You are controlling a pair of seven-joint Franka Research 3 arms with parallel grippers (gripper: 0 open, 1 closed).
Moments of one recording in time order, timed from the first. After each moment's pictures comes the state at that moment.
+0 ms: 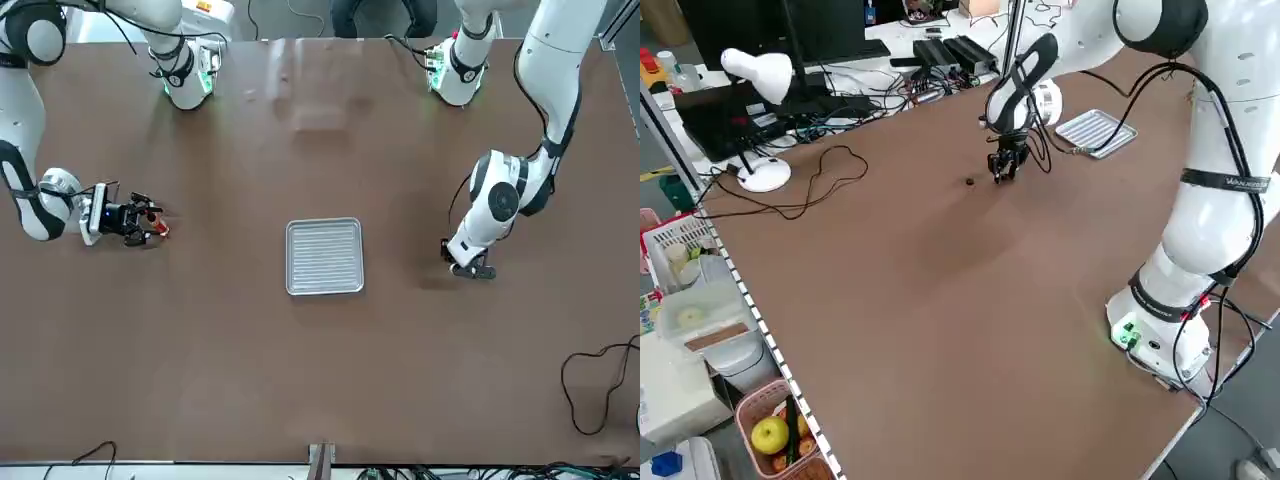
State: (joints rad) left arm 0.03 0.44 -0.19 -2.23 0.23 2.63 -0.26; right arm -0.62 0.84 -0.01 -1.94 1.02 1.41 -2.74
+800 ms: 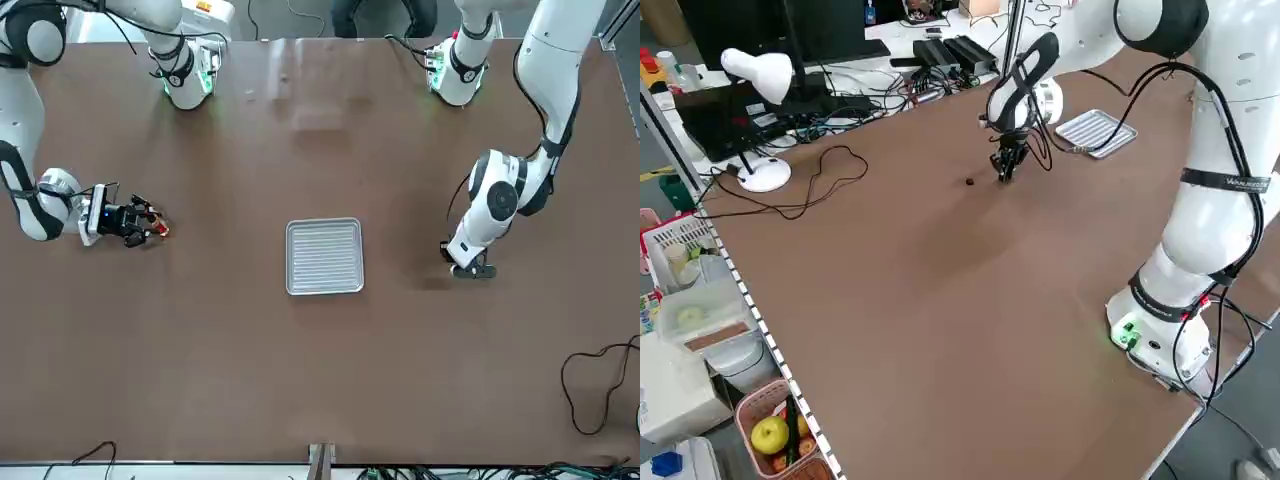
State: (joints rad) left arm 0.03 0.44 -0.19 -2.22 0.23 2.63 -0.33; right arm -0.62 0.84 -0.01 -1.93 1.03 1.41 -2.74
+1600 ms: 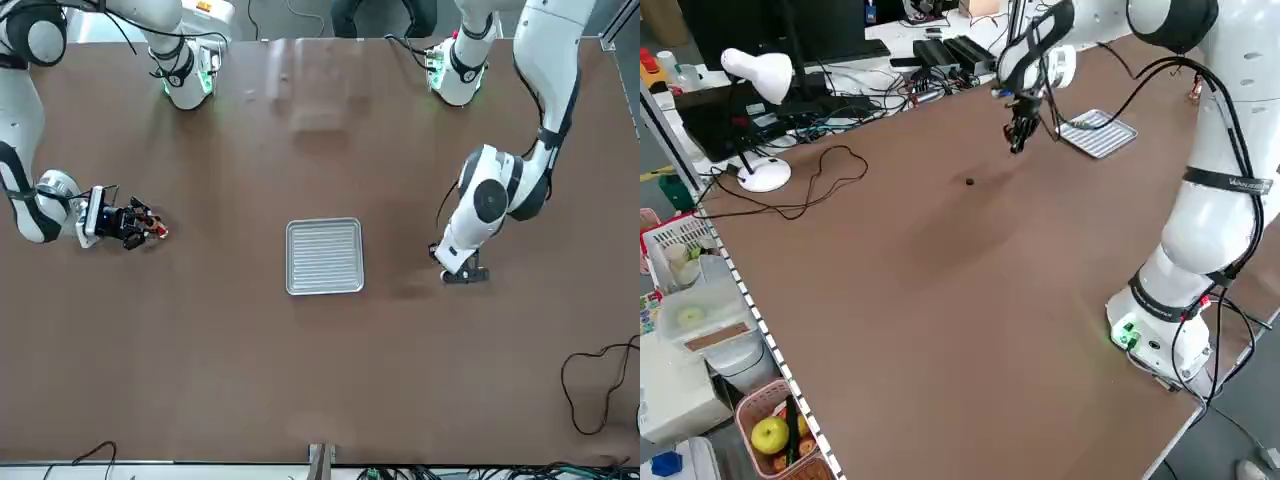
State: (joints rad) left arm -0.03 0.38 -0.31 -2.04 0.23 2.36 -0.54; right arm -0.61 0.84 -0.01 -1.90 1.06 1.37 -2.74
